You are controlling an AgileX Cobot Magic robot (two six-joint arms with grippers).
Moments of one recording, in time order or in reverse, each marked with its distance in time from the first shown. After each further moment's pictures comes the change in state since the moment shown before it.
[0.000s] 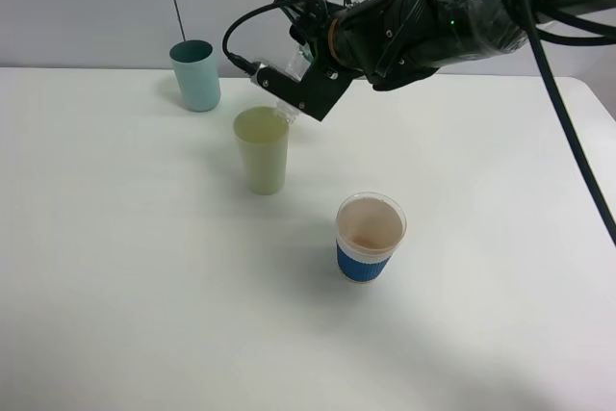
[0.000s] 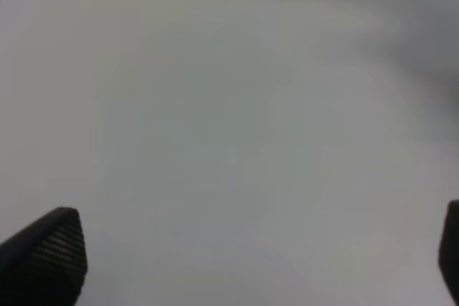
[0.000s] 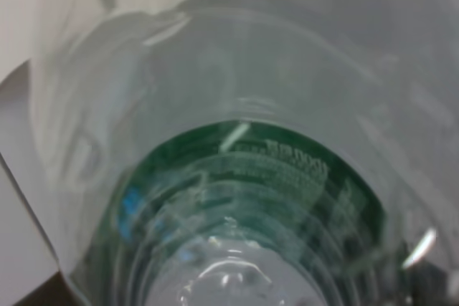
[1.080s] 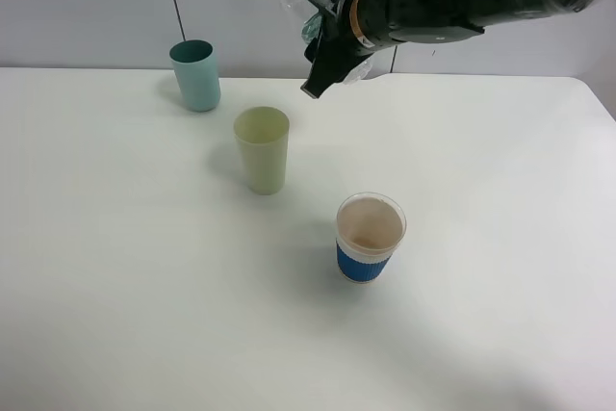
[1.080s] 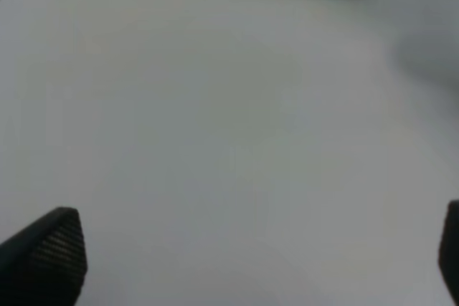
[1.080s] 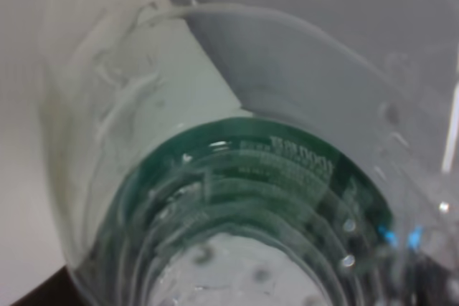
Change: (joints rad) left arm 0.000 0.000 0.000 0.000 0.000 0.000; right arm -0.056 -0.108 0.000 0.635 -0.164 1.002
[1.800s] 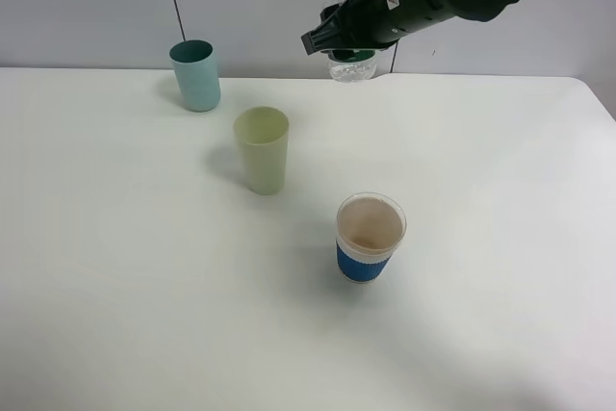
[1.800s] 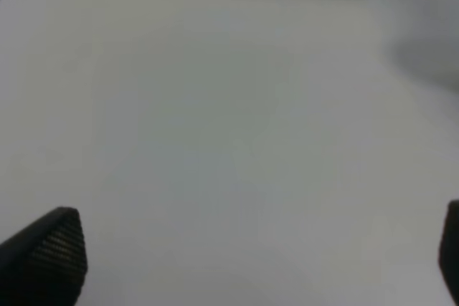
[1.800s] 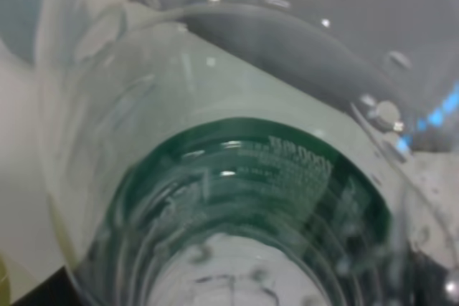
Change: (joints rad) left arm 0.000 0.000 0.000 0.000 0.000 0.000; right arm -0.111 -0.085 0.052 0.764 -0.113 -0.280
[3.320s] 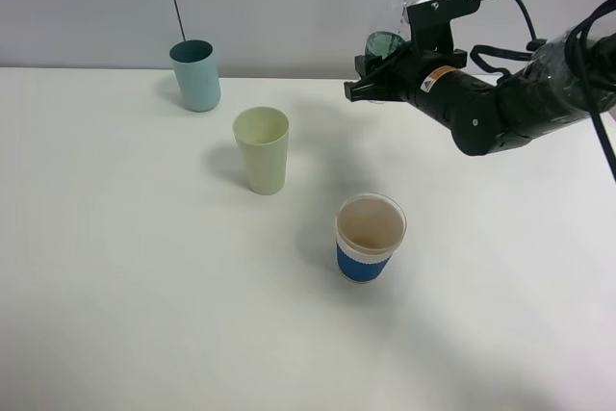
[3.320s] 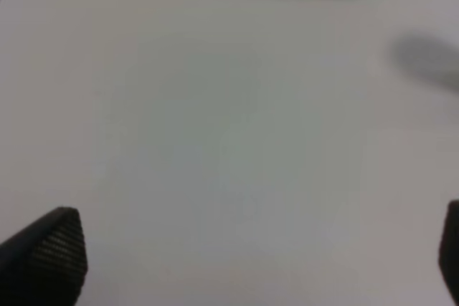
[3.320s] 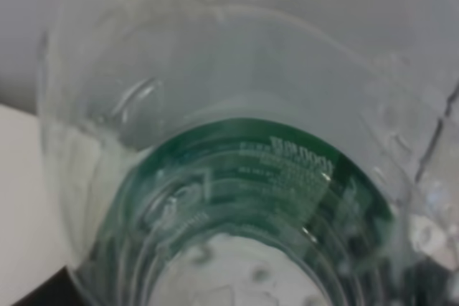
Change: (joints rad) left arm 0.000 0.000 0.000 0.000 0.000 0.000; right arm -0.134 0.219 0.336 0.452 -0.967 -0.457
